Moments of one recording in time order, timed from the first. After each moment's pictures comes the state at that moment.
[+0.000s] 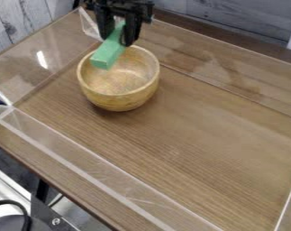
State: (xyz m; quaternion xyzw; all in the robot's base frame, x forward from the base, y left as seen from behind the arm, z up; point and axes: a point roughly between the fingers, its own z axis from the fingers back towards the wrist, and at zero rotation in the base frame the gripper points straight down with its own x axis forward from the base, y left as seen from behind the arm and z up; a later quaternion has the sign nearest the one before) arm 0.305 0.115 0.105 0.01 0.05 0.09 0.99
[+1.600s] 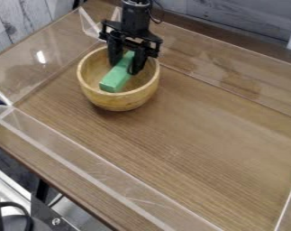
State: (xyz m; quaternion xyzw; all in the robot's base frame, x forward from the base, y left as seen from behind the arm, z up) arm 0.327 0.113 0.052 0.05 0.07 0.08 0.99
